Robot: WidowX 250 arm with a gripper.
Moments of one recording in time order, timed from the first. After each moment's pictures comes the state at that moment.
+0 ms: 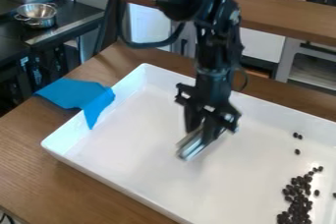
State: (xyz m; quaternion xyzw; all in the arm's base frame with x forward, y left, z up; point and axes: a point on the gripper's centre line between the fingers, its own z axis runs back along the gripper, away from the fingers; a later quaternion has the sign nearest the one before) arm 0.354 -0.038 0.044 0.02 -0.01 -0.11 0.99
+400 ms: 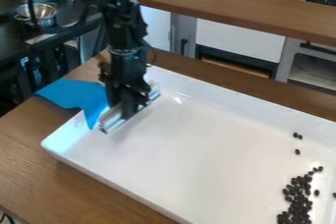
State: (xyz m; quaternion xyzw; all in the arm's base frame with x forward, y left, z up) arm 0.347 0.069 0.047 0.03 -0.03 -0.09 0.99
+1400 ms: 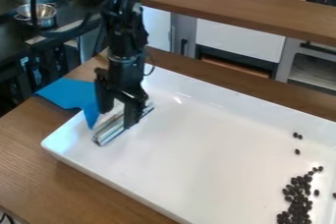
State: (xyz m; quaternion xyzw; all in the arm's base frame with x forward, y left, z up) arm 0.338 0.074 0.039 0.06 0.00 -0.07 1.00
